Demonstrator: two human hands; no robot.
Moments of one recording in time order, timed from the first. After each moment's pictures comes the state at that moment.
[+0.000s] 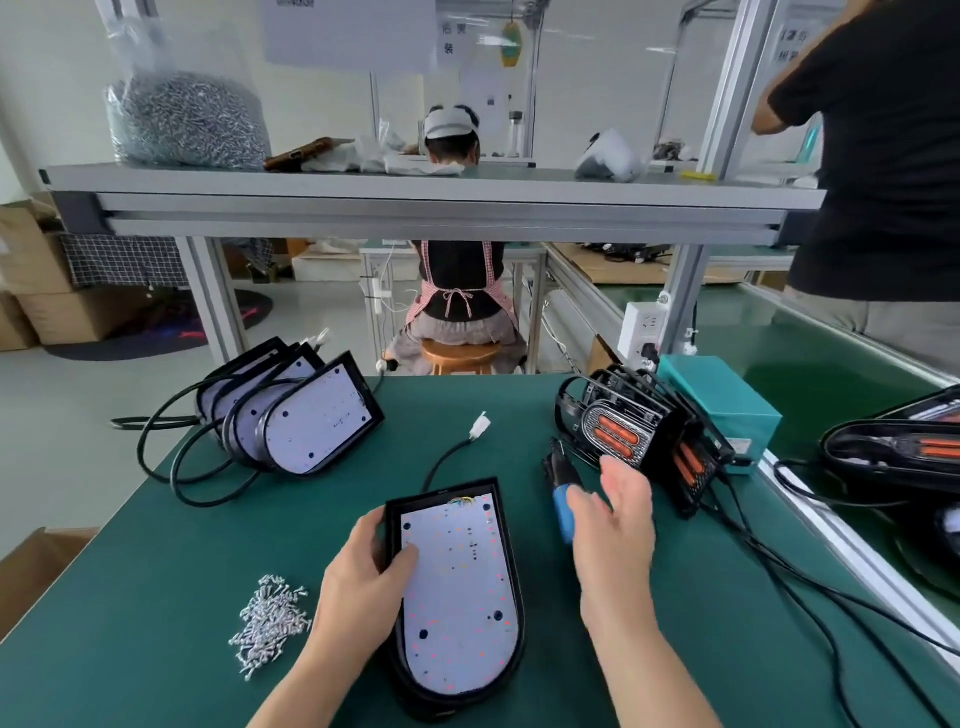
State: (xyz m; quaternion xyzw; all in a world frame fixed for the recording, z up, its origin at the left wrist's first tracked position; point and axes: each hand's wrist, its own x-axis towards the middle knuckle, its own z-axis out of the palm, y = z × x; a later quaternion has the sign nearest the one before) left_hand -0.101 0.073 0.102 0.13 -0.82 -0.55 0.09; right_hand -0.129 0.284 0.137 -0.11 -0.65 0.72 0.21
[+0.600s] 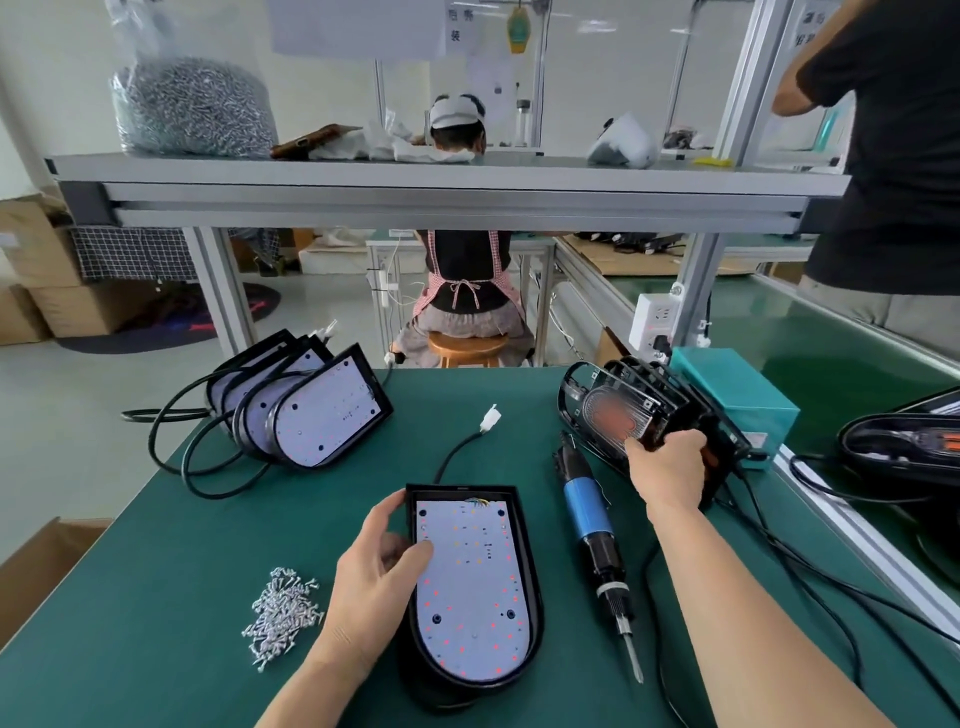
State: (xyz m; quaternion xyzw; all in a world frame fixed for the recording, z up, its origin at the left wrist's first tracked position) left_hand -0.101 0.071 0.096 0.07 -0.76 -0.64 0.10; right_hand -0.236 0.355 0.136 -0.28 -0.81 0.50 0.16
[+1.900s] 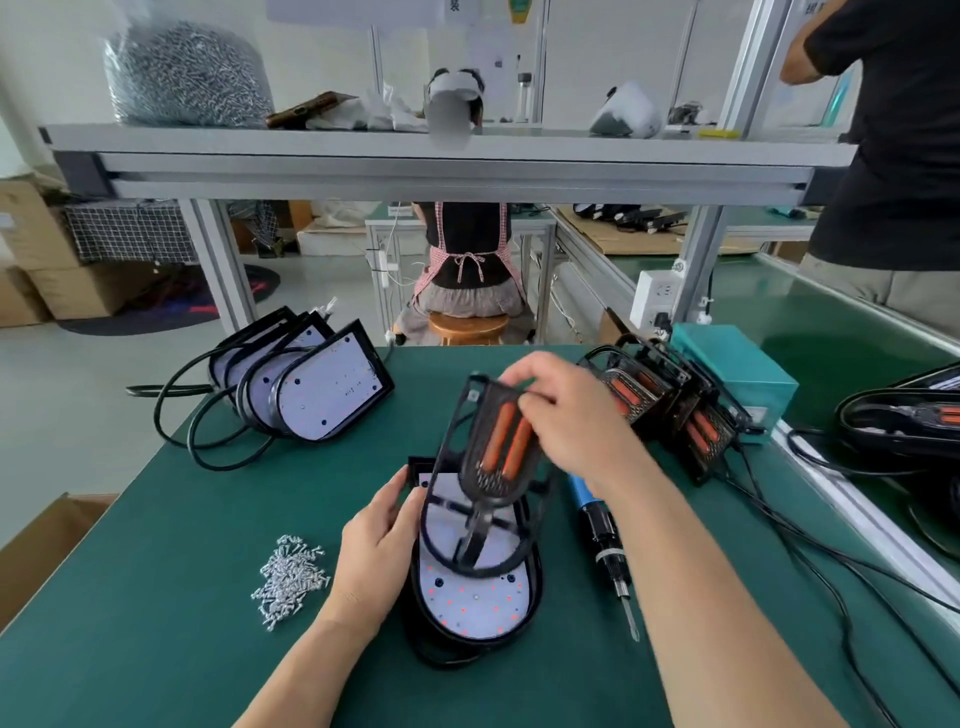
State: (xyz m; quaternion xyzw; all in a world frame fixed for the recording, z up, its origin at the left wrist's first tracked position) left_hand -0.104 0.072 0.095 0.08 -0.76 -0.63 0.13; right_hand -0.153 0.268 0.226 0.14 -0.88 0.45 0.07
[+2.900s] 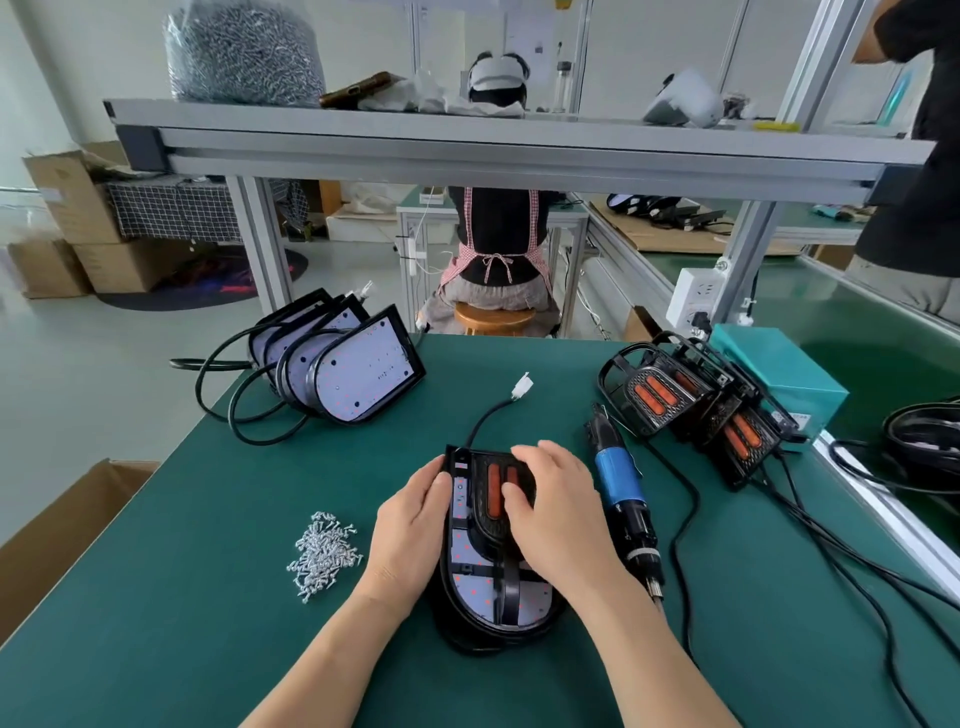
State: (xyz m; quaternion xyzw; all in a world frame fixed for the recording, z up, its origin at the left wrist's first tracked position) left_hand -0.096 0.081 0.113 0.09 -0.76 -0.63 0.12; right_hand -0.122 0.232 0.134 0.08 -0.95 0.31 0.06
